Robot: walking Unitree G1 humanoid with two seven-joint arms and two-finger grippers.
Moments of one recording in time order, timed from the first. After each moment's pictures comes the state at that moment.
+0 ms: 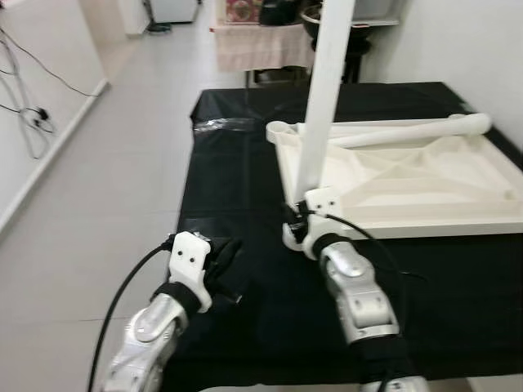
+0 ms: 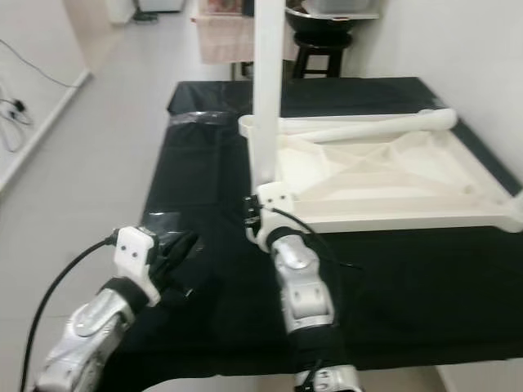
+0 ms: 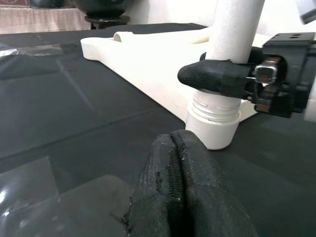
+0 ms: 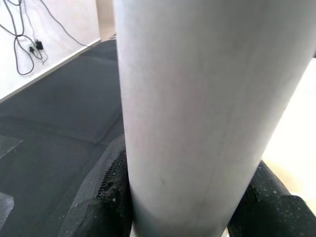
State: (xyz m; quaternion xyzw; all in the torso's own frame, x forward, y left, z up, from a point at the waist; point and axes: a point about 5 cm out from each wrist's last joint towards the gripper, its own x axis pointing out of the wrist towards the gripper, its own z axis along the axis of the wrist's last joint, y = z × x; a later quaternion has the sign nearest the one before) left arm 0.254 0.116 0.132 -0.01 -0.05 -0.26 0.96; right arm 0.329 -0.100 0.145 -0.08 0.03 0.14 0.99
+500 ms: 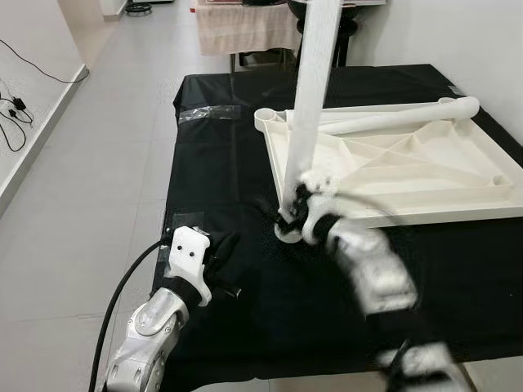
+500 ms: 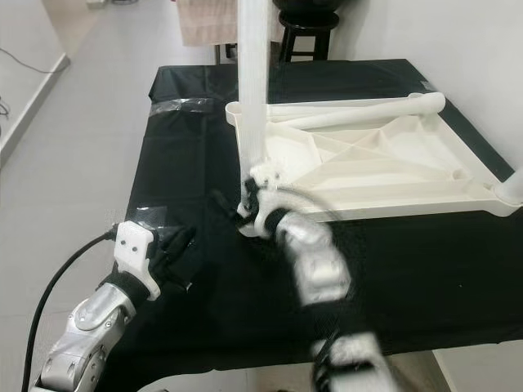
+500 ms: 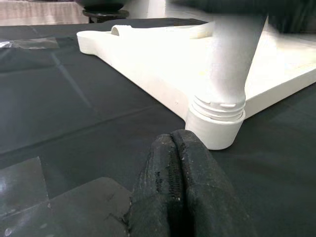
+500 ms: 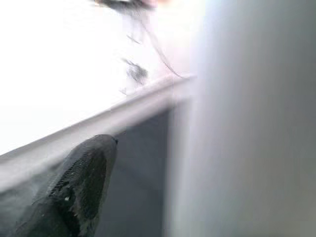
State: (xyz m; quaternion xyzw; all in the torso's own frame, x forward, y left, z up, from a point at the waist) left arm 0.253 0.112 0.129 -0.01 -0.05 -0.27 0.96; right arm 0.342 -0.103 0.212 -0.07 -0.05 0.40 0.91
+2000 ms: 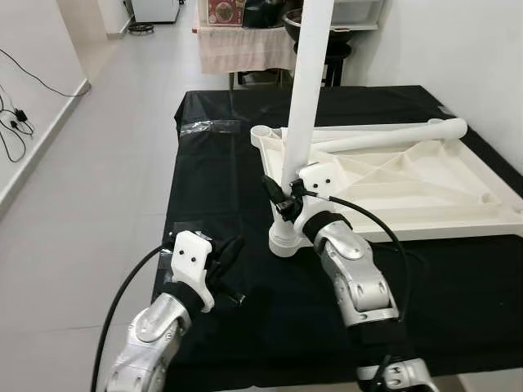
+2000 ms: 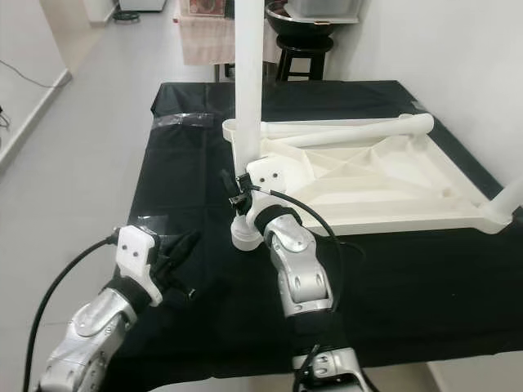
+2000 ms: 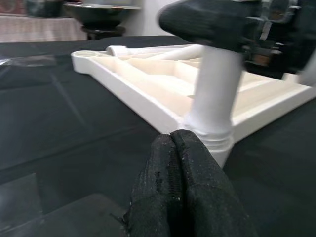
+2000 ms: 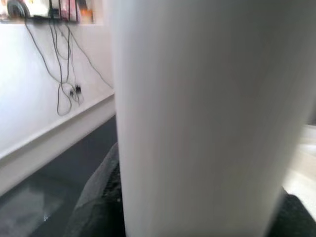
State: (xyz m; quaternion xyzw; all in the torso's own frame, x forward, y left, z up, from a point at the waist) left arm 0.252 0.107 0.134 -0.03 -0.06 -0.27 0.96; right arm 0.332 -0.101 0.172 -0.05 -0.02 0.21 0.98
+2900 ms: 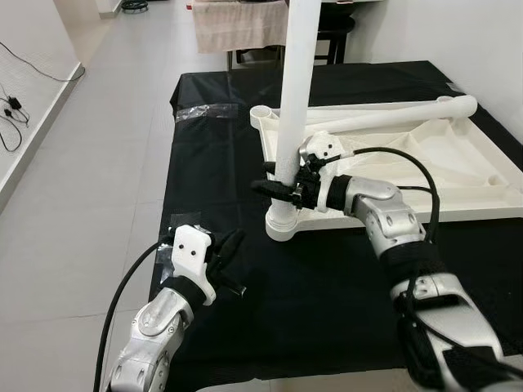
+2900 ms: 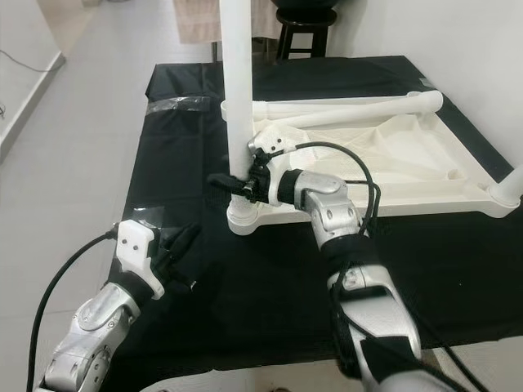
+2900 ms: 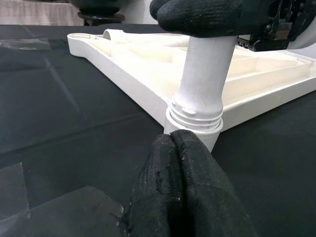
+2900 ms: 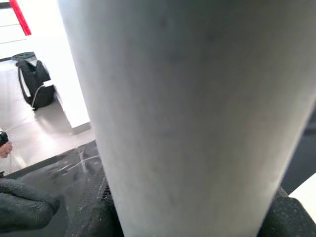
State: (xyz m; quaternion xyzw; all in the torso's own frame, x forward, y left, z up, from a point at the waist) left arm 0.252 0.107 0.134 -0.04 -0.06 -0.27 0.96; right arm 0.376 -0.124 0.209 -0.06 0.02 0.51 0.86
